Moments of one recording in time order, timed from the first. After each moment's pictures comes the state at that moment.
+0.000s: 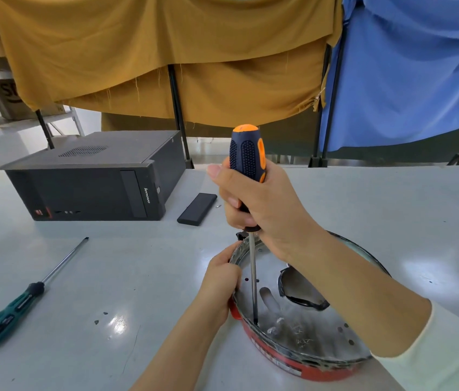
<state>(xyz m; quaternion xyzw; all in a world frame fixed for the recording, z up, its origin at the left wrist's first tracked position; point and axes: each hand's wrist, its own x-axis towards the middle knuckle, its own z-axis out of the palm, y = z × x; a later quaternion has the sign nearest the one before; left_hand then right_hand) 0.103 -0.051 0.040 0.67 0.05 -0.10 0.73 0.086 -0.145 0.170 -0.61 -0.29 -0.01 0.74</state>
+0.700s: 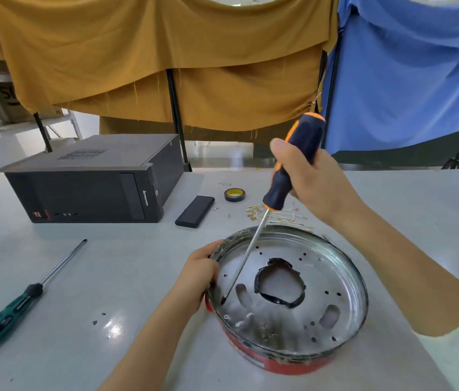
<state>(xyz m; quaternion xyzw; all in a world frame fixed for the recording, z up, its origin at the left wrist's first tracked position) 0.107 -0.024 0.054 0.71 0.05 -0.09 0.70 0.100 -0.203 0.186 -0.80 -0.14 -0.18 0.56</state>
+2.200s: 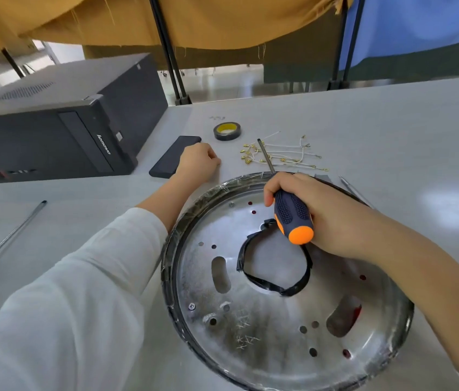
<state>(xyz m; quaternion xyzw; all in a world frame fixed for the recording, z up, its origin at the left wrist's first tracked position) 0.330 -0.038 0.010 0.97 0.01 0.07 0.22 0.151 -0.261 0.055 -0.87 -0.29 0.05 0.39</state>
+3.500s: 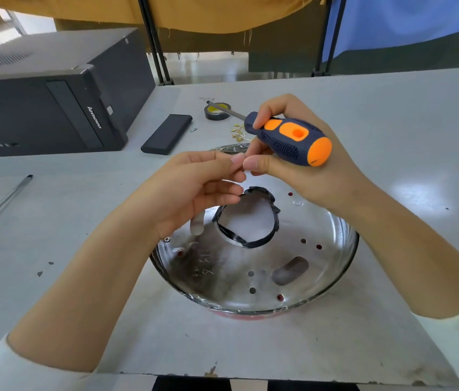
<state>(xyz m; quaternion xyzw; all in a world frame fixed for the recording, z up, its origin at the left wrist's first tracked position) 0.130 -0.046 0.075 0.68 -0.07 -0.17 0.70 0.126 -0.231 0.084 -0.74 -0.29 -0.08 0.59</state>
